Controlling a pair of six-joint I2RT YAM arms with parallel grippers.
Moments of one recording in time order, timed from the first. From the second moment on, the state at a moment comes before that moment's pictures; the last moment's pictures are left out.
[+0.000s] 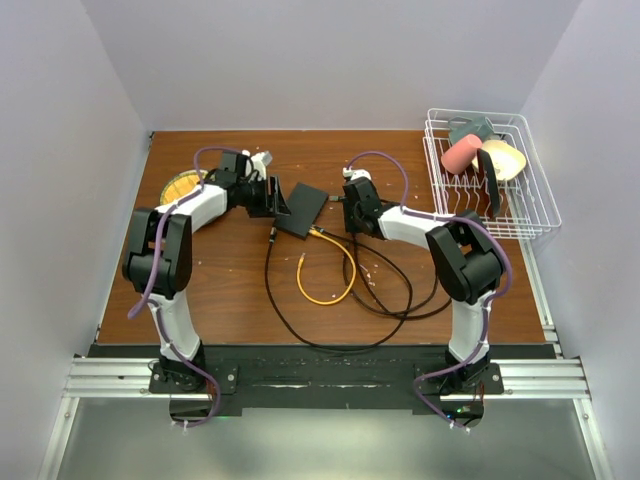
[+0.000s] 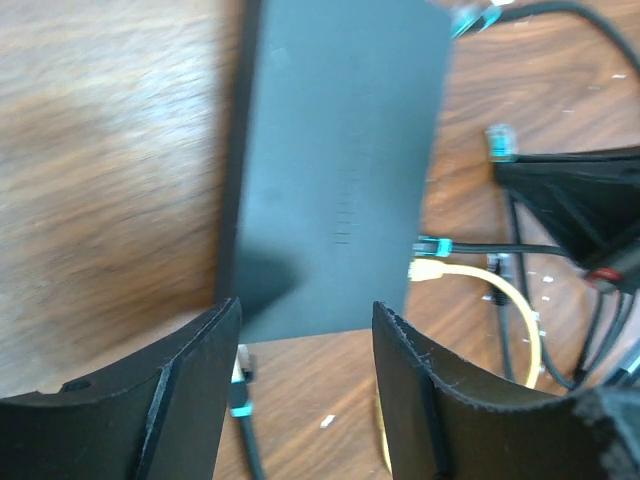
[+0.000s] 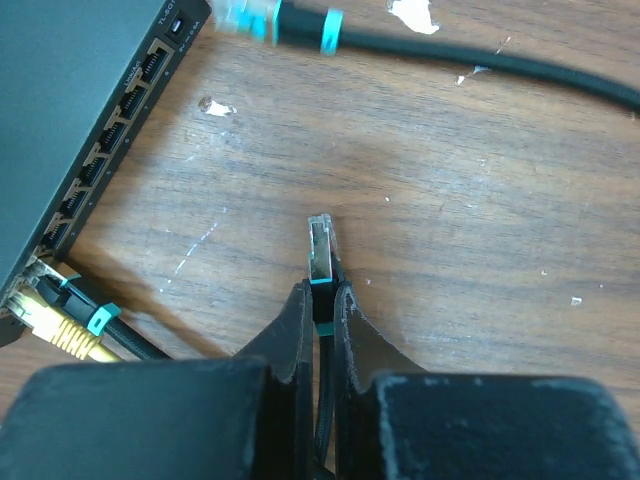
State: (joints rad) left arm -0.19 1.93 1.29 -0.28 0.50 -0.29; right arm 0.55 1.97 1.23 -0.10 0.21 0.32
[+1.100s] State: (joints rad) left arm -0.21 1.76 1.26 -0.20 0.50 -0.31; right arm 0.49 1.20 1.35 -0.04 0.56 0.05
